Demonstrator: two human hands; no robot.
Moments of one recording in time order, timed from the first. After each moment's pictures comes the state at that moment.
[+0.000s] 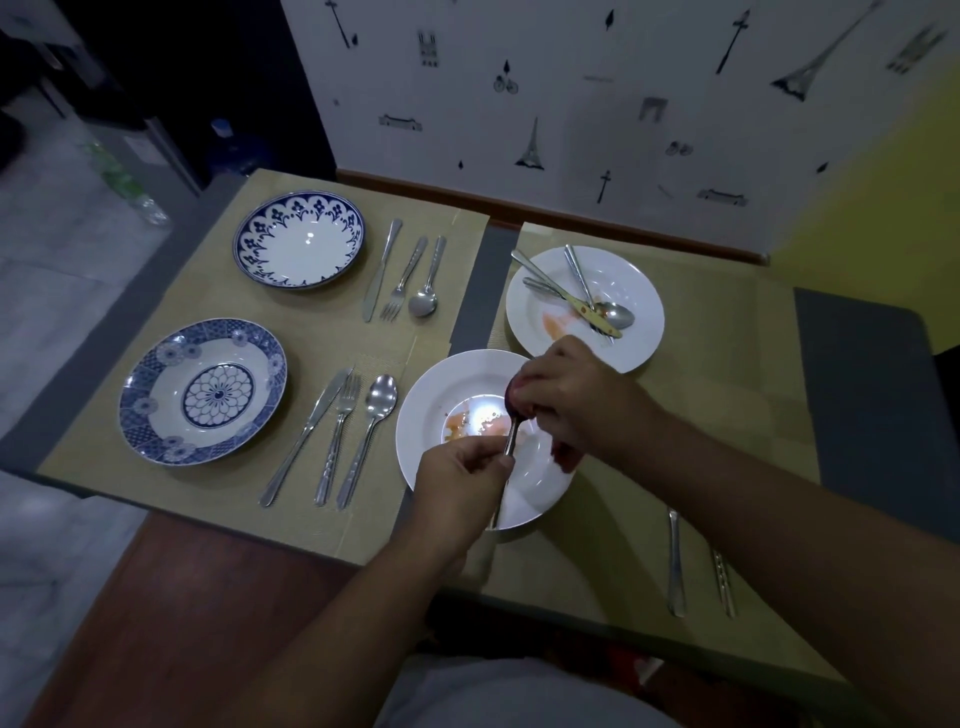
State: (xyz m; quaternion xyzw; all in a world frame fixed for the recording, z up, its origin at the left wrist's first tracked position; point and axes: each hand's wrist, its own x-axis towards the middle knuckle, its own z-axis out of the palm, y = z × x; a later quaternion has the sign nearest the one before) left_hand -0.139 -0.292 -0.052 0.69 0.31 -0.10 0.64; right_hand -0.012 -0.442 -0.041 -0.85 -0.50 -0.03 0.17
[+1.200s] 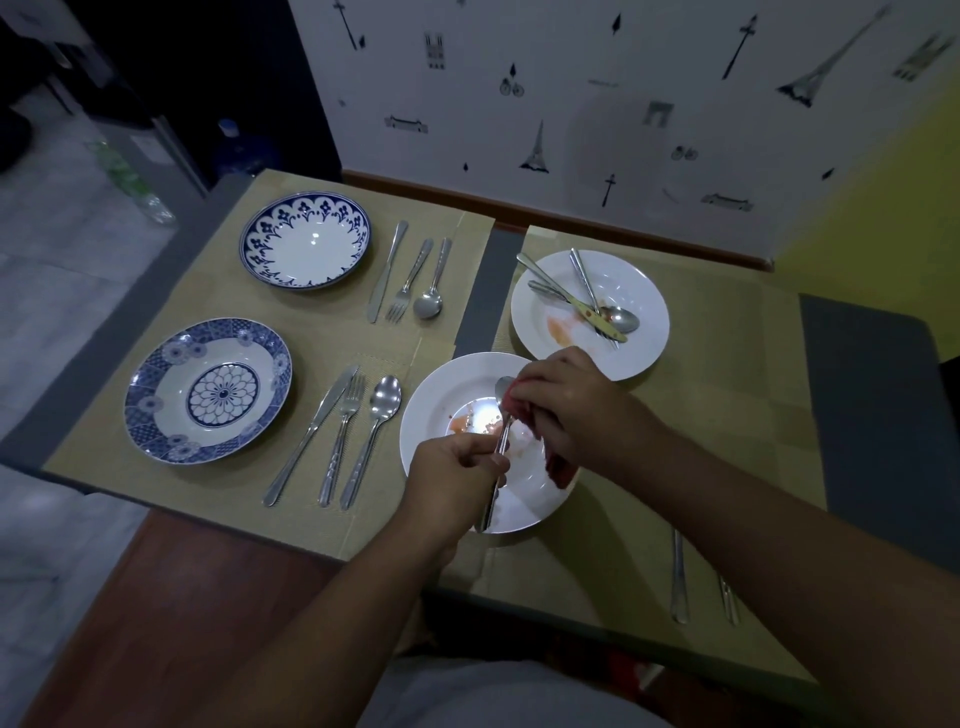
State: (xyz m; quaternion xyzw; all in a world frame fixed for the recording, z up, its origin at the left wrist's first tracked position) left_hand -0.133 -0.282 -0.048 0.69 0.31 -0.10 0.64; right_hand -0.024 -0.437 -0.043 -0.86 -0.46 -0.04 0.21
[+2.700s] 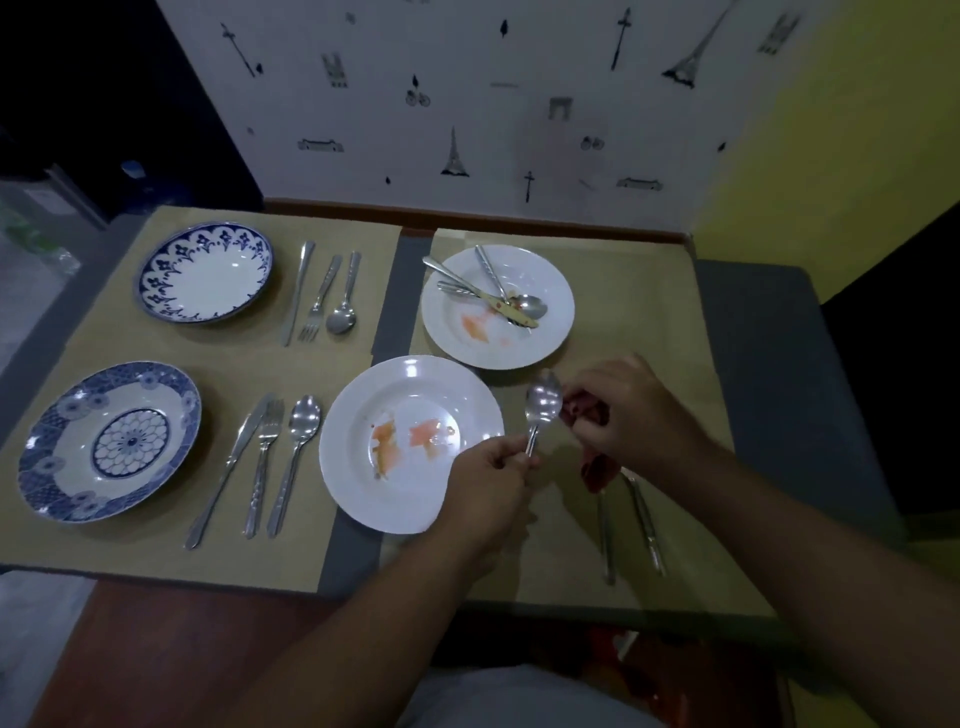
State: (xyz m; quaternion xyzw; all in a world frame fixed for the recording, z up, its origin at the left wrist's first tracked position) left_hand -0.124 -0.387 -0.048 0.66 0.26 -0.20 0.67; right_hand -0.043 -0.571 -0.046 -0.93 -0.25 -0.01 0.25
